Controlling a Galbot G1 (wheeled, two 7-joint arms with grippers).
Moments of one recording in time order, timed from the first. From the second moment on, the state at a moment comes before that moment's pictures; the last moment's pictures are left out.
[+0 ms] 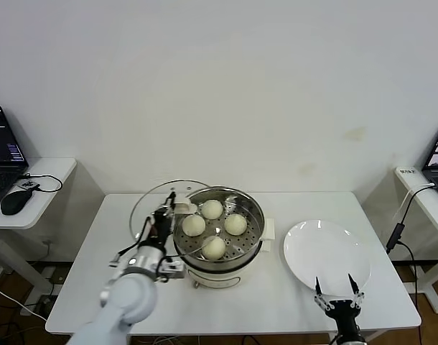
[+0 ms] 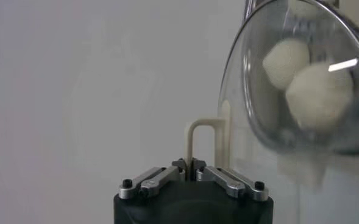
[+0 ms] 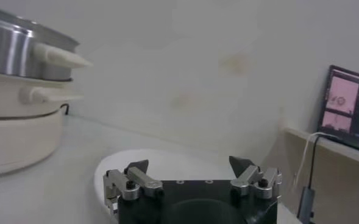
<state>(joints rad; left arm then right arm) 1.03 -1.11 -0.09 -1.97 1.18 0.41 0.18 -1.59 1.57 0.81 1.73 -0.16 0.35 -0.11</state>
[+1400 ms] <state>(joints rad) 1.00 -1.42 0.01 -1.81 1.45 0.42 0.24 -1.59 1.57 0.76 1.69 -0.23 0.34 -0.11</state>
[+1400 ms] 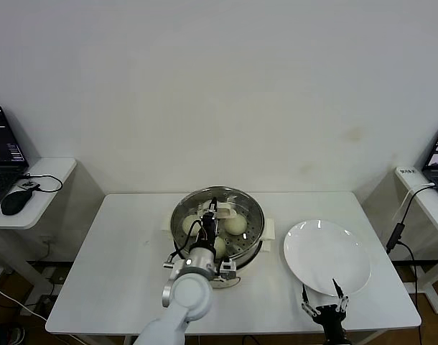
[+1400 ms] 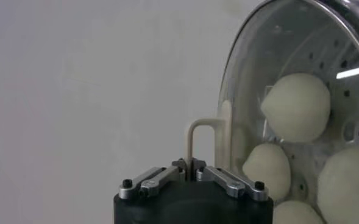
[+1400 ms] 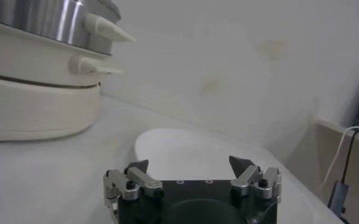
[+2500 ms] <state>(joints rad) 1.10 -1.39 -0.03 -1.91 1.47 0.37 0.20 -1.60 1.57 0.75 1.69 -0.24 0.34 -0.11</state>
